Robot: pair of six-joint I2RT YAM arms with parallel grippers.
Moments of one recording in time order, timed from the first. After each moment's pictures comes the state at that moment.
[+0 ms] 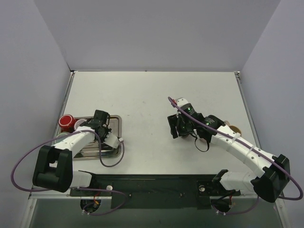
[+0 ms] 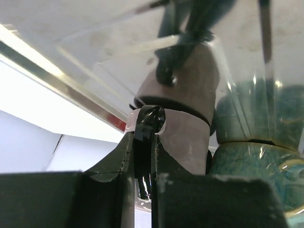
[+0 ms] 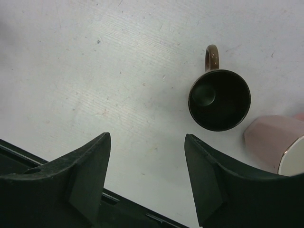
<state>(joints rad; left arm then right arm) -0.23 1.35 0.66 -0.50 -0.28 1.85 0.74 1.23 1.00 -0.67 0.14 0.25</state>
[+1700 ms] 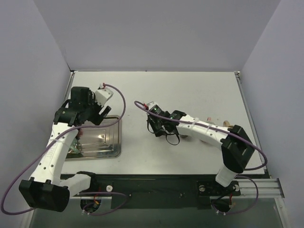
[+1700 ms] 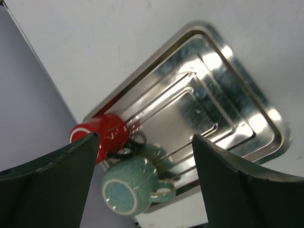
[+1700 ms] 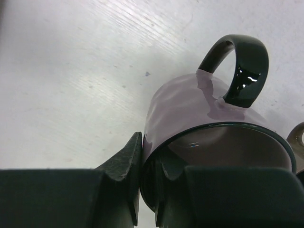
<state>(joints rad) -0.19 1.15 1.24 -0.82 0.03 0.48 0.90 1.61 1.19 -0.53 0.15 0.30</state>
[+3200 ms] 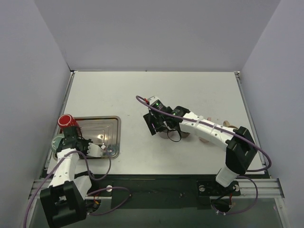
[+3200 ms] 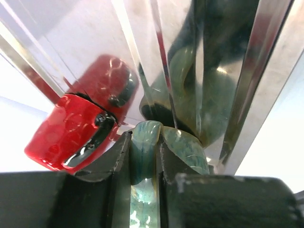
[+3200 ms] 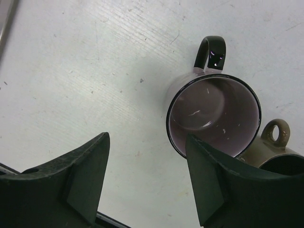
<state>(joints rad) 0.29 0.96 0.43 -0.57 -0.02 1.98 0.88 1.65 1.28 -0.63 0.19 0.26</state>
